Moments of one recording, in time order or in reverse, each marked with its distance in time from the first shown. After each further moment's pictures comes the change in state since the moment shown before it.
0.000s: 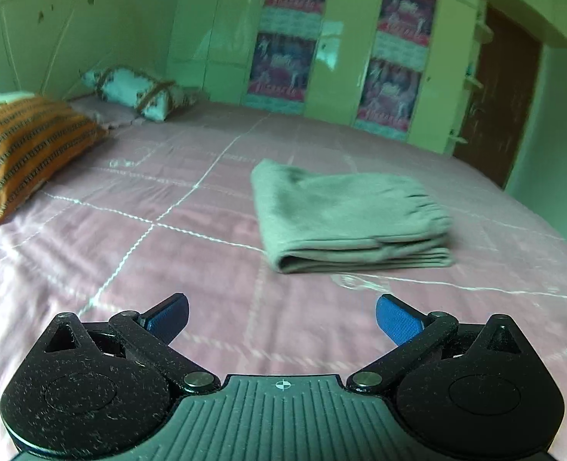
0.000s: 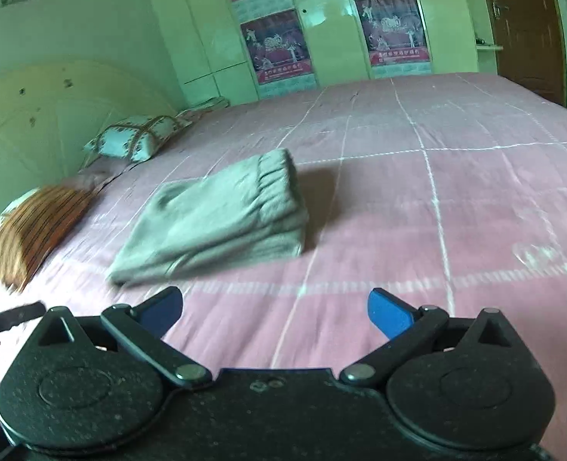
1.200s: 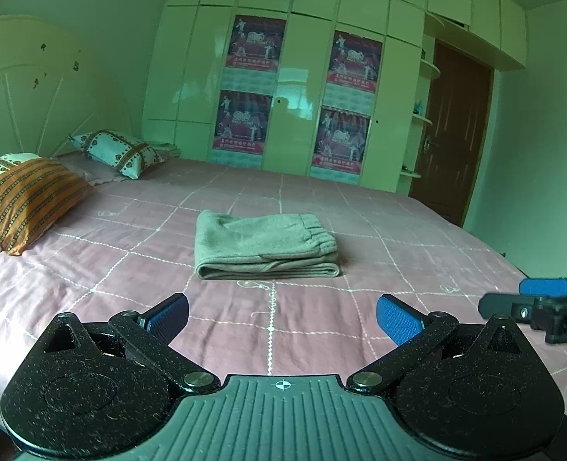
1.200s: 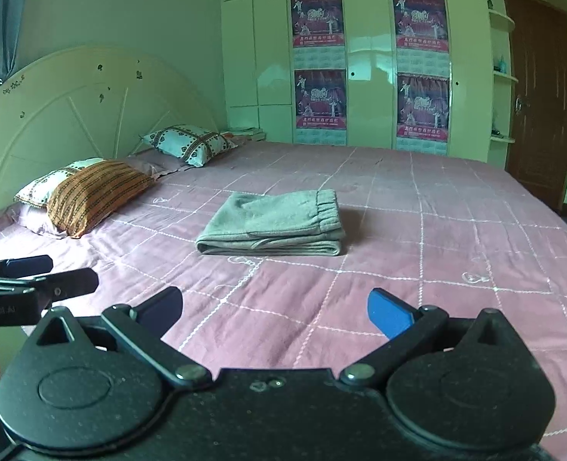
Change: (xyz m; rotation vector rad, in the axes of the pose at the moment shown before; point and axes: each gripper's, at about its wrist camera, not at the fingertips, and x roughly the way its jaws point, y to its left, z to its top) left arm -0.207 -0.091 -0.051 0.046 -0.150 -0.053; right arm -0.154 0.097 -0.049 -0.223 -0.106 -0.008
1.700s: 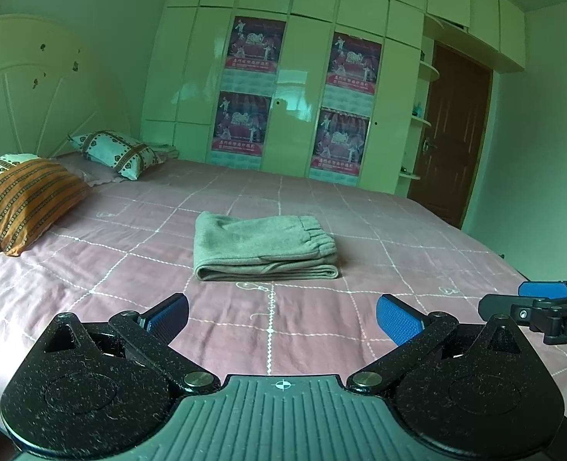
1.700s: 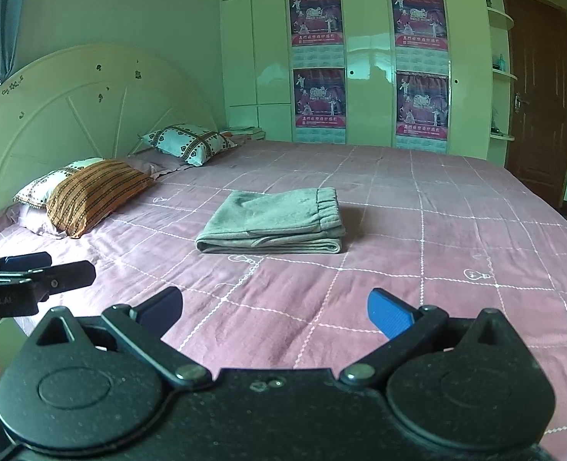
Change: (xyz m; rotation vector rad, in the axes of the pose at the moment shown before) left arm 0.001 0.000 0.000 0.002 0.000 -0.005; right arm -0.001 -0.001 0.001 0.012 -0.001 -0.007
